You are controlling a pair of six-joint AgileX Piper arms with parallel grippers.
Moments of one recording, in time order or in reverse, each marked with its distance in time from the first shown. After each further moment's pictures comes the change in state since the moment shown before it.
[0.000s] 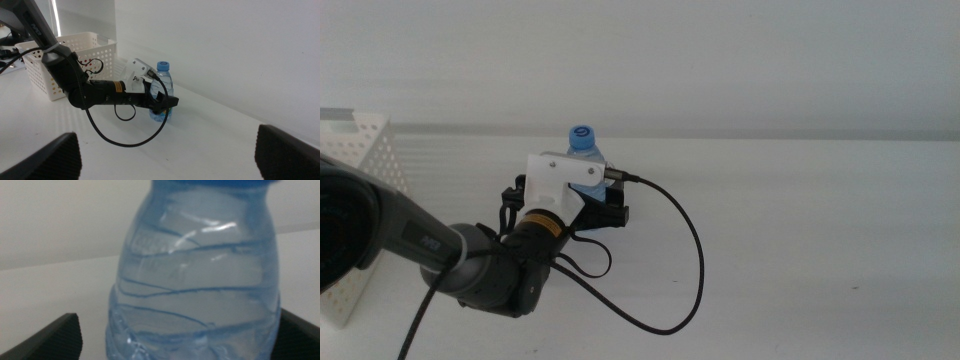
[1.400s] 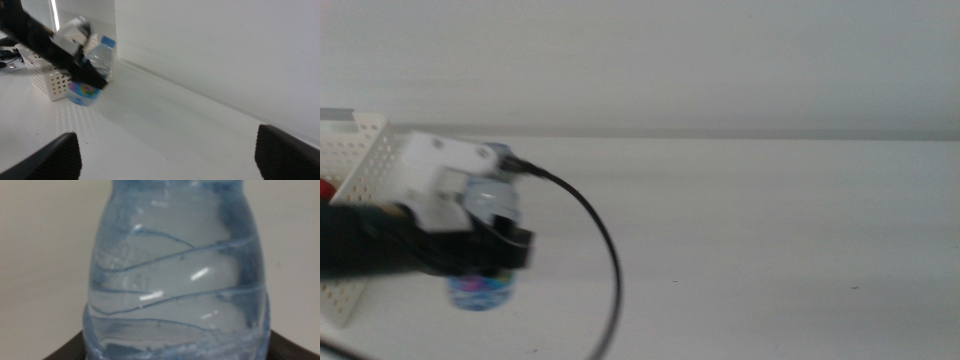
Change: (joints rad) left arm 0.234 -0.857 0.185 -0.374 1.232 0.564; right arm 0.000 0.000 0.000 0.000 0.000 0.004
